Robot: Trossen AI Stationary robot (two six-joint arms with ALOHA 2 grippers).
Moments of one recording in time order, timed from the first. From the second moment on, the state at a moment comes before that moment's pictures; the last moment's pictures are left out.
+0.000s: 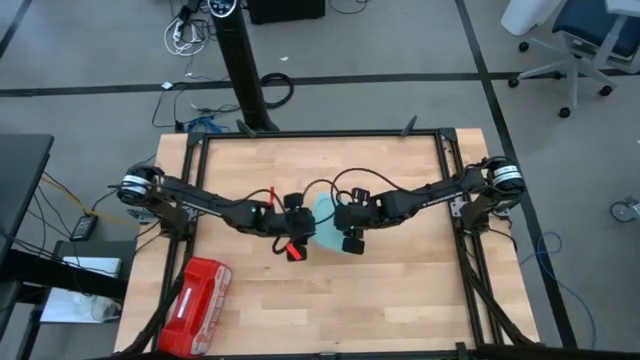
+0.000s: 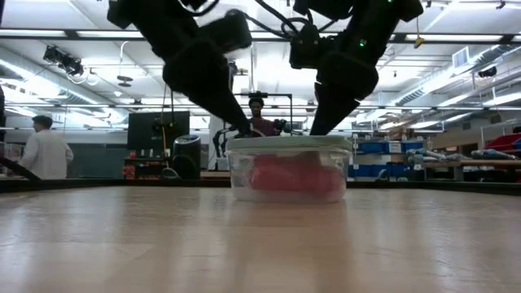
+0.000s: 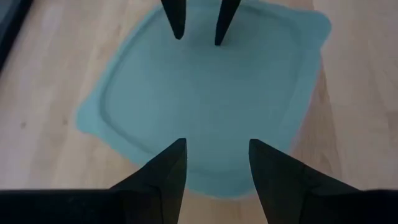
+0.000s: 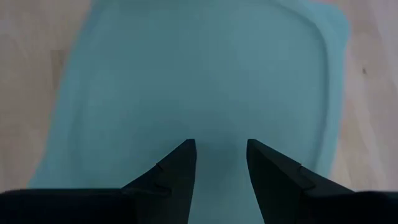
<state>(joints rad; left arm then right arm) -0.16 1.60 0.99 -0.22 -0.33 -0.04 0.13 1.70 1.15 -0.55 0.29 0.21</state>
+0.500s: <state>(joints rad) -0.11 1.69 1.00 -0.21 -0.26 -0.09 0.13 1.70 1.11 -0.50 0.21 0.23</state>
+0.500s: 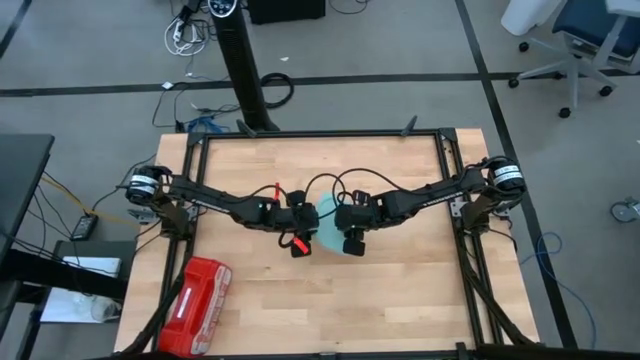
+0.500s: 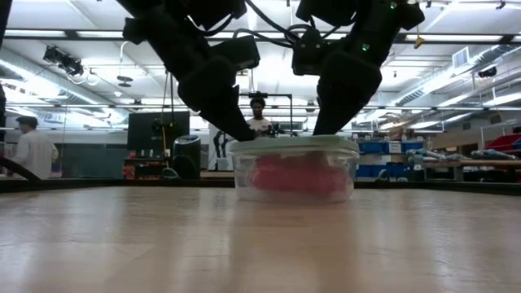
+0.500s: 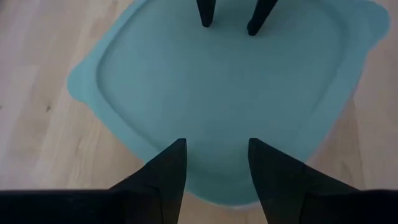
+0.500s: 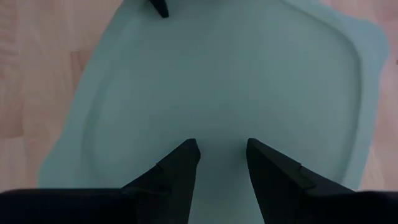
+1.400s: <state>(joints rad) -0.11 1.70 1.00 -0.24 -0.17 -0.08 0.16 1.54 1.01 -0.50 0.20 0.34</state>
